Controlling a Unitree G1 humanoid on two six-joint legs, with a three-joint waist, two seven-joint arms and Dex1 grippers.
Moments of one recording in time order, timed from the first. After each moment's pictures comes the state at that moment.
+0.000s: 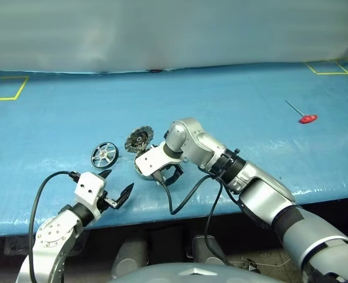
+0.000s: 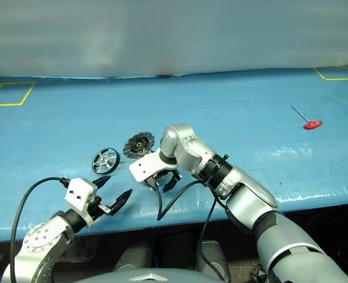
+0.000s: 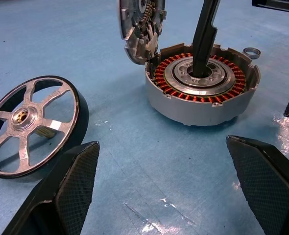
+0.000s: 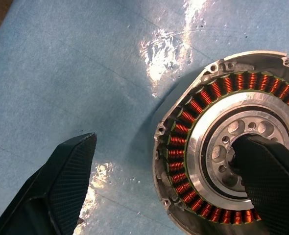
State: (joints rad) left arm 0.40 0.44 0.07 -0.53 -0.25 0.35 -0.50; right arm -0.97 -0.19 0.76 0.39 -0.46 0.20 1.48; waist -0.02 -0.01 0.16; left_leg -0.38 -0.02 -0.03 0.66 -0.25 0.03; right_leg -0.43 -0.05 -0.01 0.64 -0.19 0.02
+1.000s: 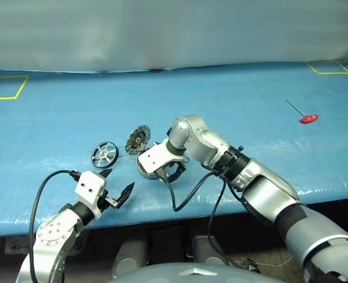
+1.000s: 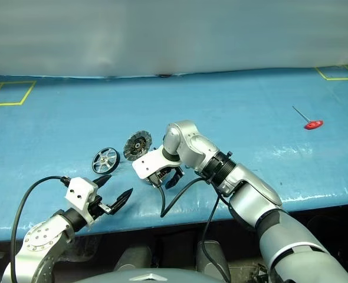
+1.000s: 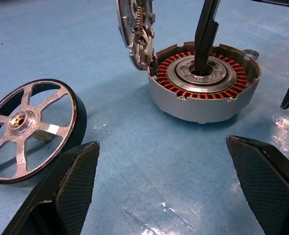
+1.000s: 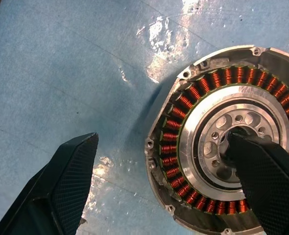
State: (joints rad) left arm 0.39 0.44 0.07 -0.53 -0.25 0.35 -0.50; right arm -0.99 -0.22 0.76 0.38 -0.44 0.19 1.48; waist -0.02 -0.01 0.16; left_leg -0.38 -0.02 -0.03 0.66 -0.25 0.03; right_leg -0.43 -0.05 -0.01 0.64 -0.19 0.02
